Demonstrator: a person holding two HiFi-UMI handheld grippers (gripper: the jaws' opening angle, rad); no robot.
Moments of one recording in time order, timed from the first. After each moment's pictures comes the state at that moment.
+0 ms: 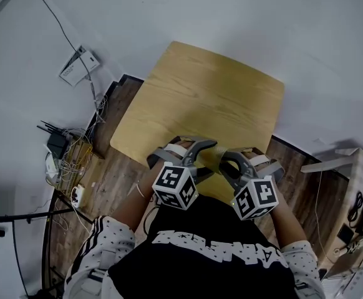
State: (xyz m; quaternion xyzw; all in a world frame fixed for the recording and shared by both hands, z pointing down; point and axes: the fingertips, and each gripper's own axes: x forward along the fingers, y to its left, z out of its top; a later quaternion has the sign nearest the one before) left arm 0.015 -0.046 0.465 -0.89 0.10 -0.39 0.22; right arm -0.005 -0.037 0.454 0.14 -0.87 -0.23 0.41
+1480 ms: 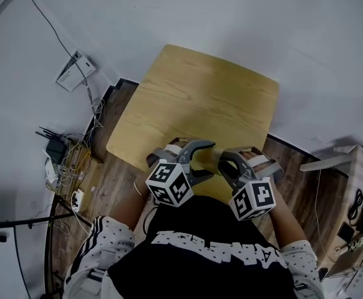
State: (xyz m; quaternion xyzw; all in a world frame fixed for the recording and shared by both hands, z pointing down) left arm 0.031 -0.047 0.461 -0.92 0.07 -0.34 0.19; right arm 0.012 -0.046 0.451 0.17 -0.86 -0.24 0.41
